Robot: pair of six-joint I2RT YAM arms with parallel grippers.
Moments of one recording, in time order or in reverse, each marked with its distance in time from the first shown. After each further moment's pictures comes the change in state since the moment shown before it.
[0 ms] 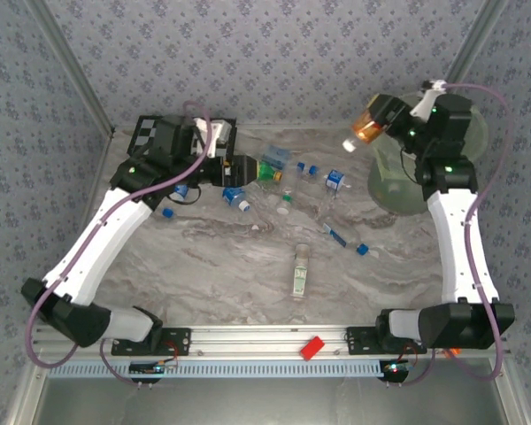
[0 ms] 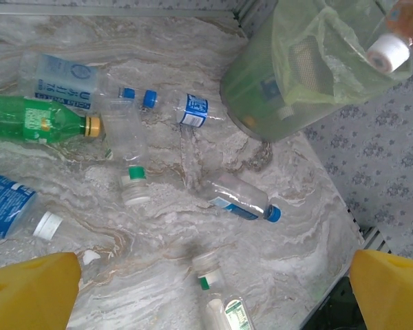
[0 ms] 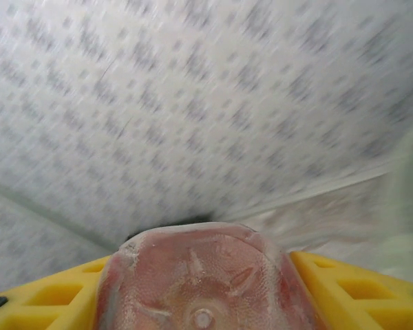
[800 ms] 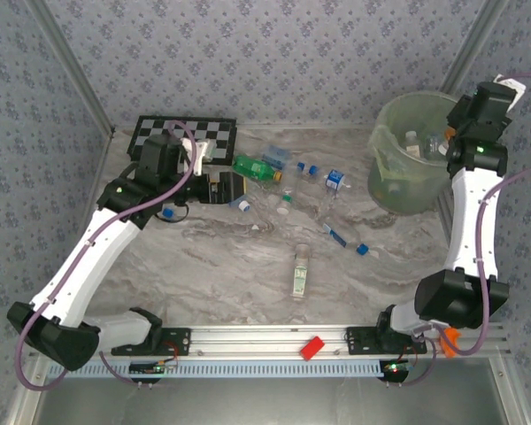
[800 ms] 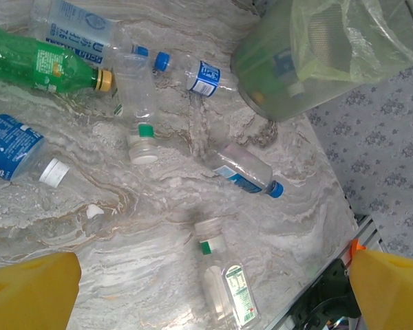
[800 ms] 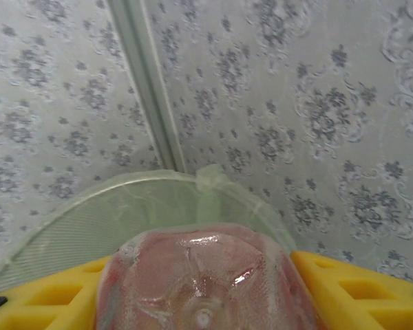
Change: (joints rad) left arm 0.036 -0.121 -0.184 0.013 0.040 -0.046; right arm -0.247 0.162 0.148 -0.130 0.598 -0.357
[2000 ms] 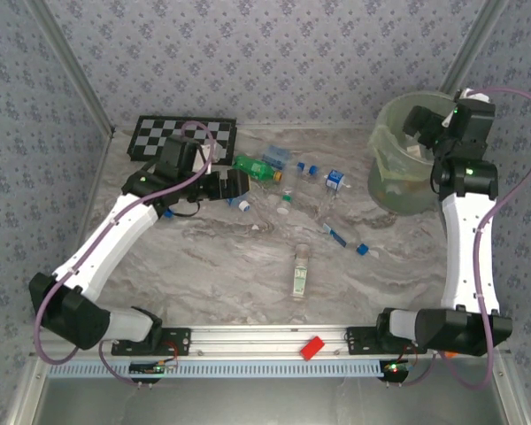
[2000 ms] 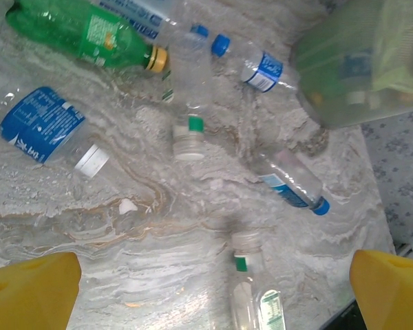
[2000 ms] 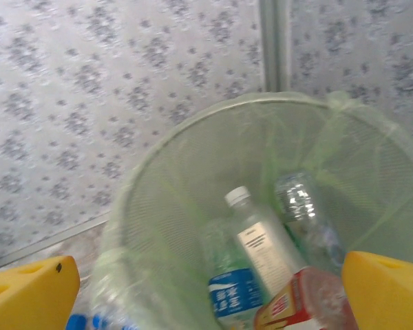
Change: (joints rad) left arm 0.015 0.143 -0.046 0.058 -0.082 -0.055; right arm 0.172 -0.192 -0.117 -0.117 -0.213 0.043
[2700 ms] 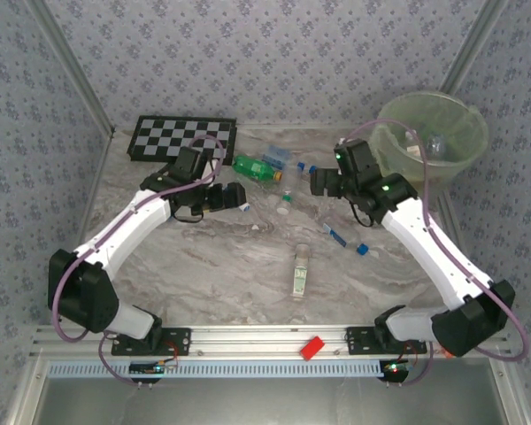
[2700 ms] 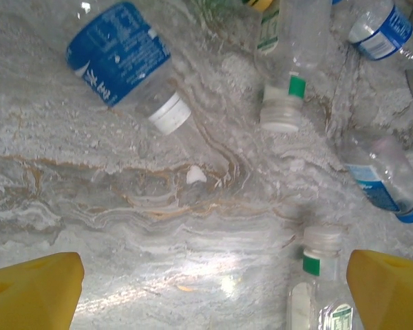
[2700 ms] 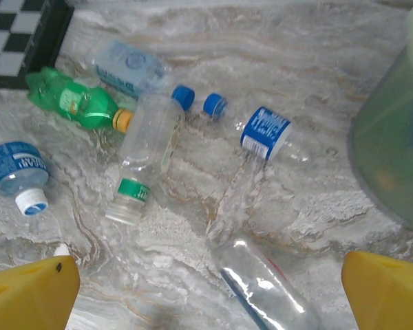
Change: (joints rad) left arm 0.020 0.081 -0.117 -0.004 -0.068 -0.033; right arm 0.623 0.058 -0.222 -0.167 0.157 0.118
